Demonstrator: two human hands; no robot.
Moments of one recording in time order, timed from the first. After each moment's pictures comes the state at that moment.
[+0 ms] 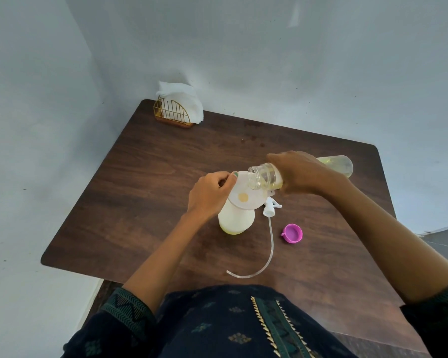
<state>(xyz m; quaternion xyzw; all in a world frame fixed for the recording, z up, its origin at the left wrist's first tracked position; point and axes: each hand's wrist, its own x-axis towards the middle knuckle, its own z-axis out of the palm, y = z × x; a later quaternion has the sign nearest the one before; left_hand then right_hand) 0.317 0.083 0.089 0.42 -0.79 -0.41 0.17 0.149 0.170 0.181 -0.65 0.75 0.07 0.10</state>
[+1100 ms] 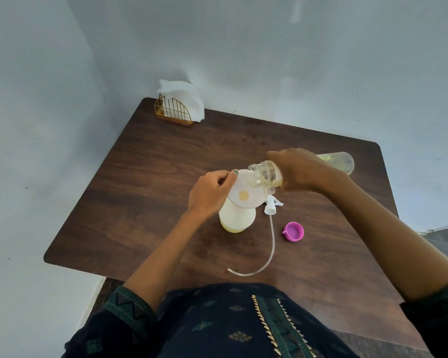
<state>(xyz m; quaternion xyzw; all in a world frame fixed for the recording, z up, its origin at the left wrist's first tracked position) 0.319 0.082 0.085 0.41 -0.78 -0.44 0.18 0.148 0.167 0.178 -0.65 0.75 0.08 0.09</state>
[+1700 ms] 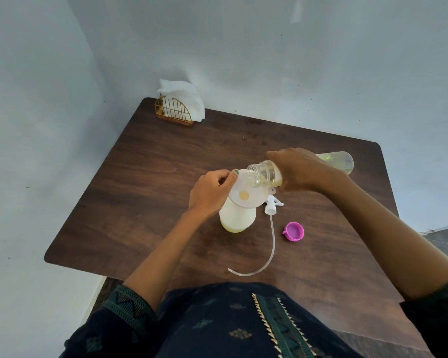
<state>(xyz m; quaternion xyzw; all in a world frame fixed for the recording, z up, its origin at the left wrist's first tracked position) 0.318 0.081 0.084 0.41 -0.78 -0.43 0.19 0.149 0.166 0.180 -0.65 0.75 0.08 0.09</state>
